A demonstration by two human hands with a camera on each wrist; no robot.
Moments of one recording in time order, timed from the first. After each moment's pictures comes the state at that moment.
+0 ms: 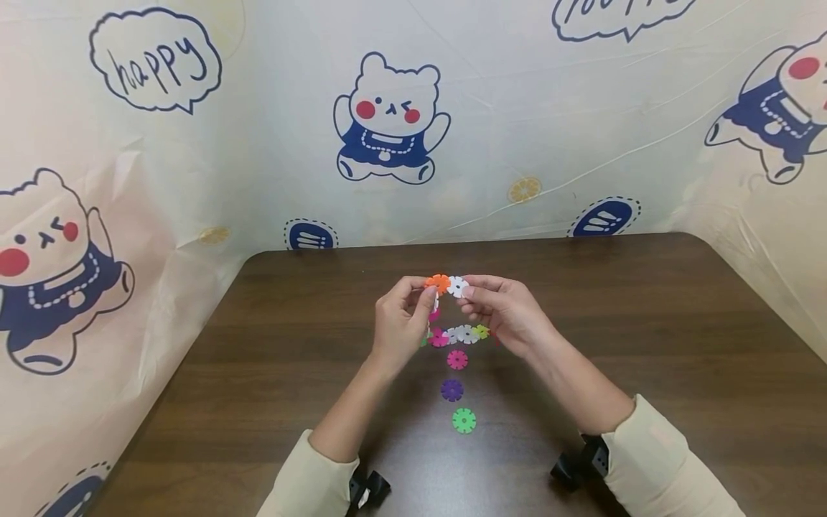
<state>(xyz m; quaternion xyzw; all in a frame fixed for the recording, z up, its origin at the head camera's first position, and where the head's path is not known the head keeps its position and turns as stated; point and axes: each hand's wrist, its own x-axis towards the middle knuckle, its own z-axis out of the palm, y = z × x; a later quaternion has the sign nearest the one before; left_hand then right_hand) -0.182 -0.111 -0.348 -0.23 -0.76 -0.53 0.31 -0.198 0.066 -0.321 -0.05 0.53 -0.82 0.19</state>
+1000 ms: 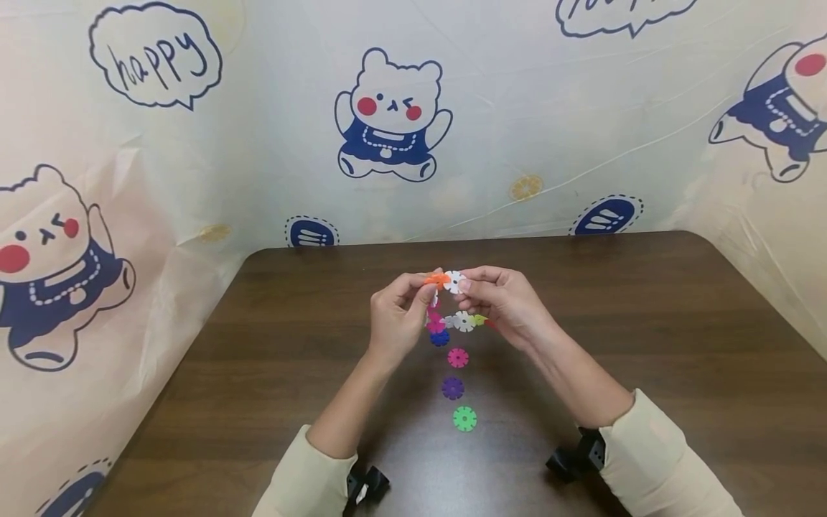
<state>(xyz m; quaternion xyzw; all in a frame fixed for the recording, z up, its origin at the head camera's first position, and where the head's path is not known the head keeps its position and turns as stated) -0.181 -0.115 -0.340 -0.24 -0.73 -0.55 0.32 -0.200 0.060 -0.313 -0.09 0.59 -0.79 0.16</state>
